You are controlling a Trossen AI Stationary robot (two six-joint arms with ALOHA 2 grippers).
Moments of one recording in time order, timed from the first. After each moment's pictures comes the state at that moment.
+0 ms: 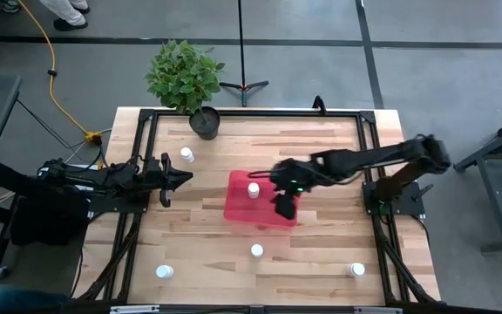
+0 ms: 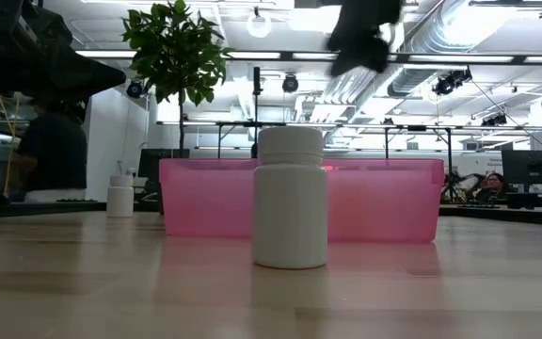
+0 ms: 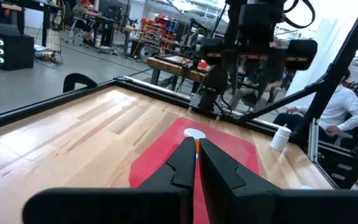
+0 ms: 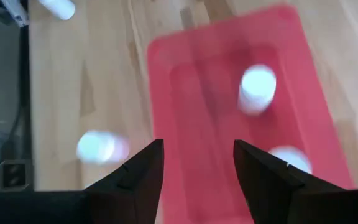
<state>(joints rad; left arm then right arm) -0.16 0.04 0.01 0.06 -0.35 -0.27 0.11 1.51 1.28 -0.66 -0.04 0.46</state>
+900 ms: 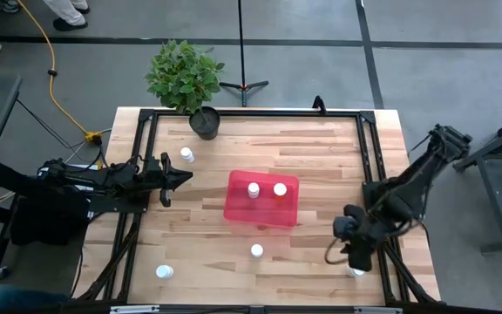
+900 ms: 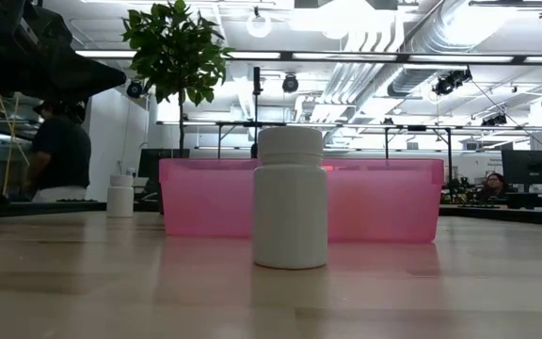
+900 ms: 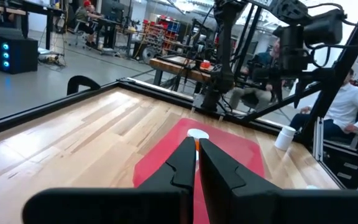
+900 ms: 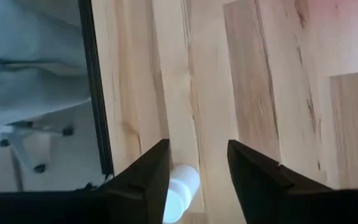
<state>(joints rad) -0.16 0.04 0.01 0.06 -0.36 -0.24 0.79 1.20 0.97 -0.90 0.04 0.98</state>
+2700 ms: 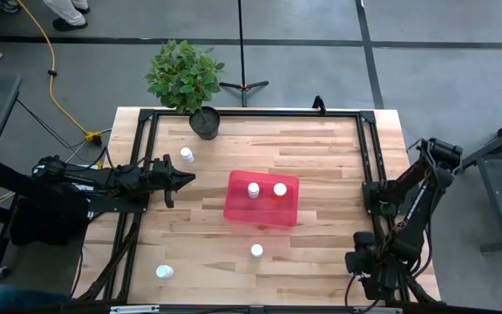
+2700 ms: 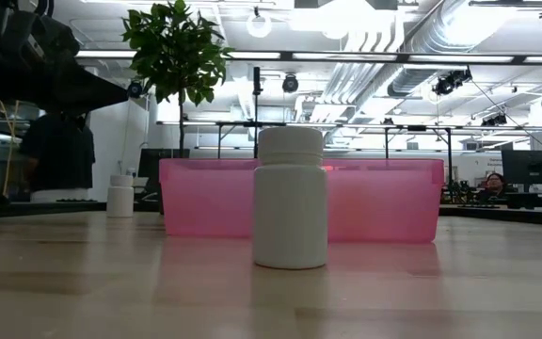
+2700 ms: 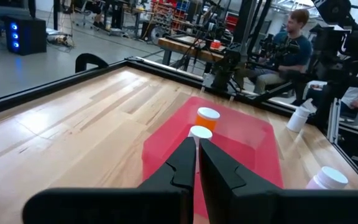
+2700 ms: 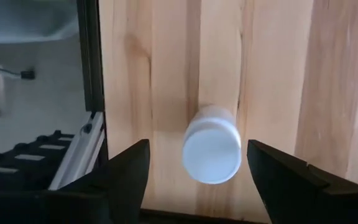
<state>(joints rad) -0.16 0.14 0.01 0.06 -0.38 -0.27 1.10 1.45 0.97 -0.82 0.03 1.12</state>
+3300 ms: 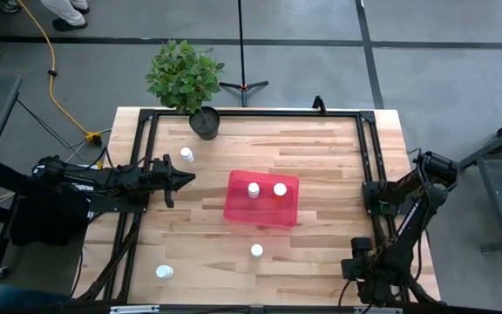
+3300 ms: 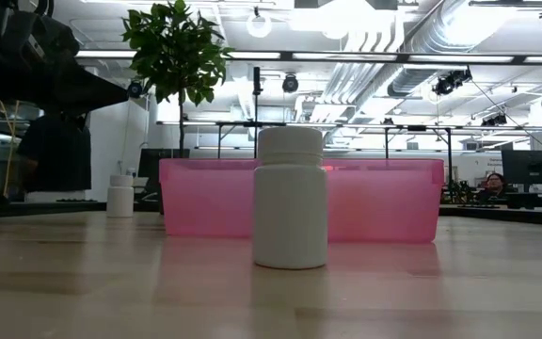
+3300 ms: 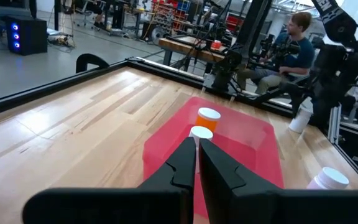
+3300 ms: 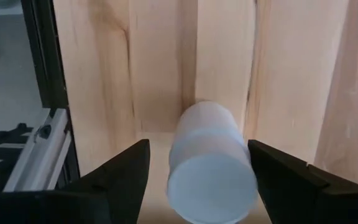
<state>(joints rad) -0.16 0.14 0.01 0.06 -0.38 -0.27 1.11 1.61 0.97 -0.78 -0.01 1.13</state>
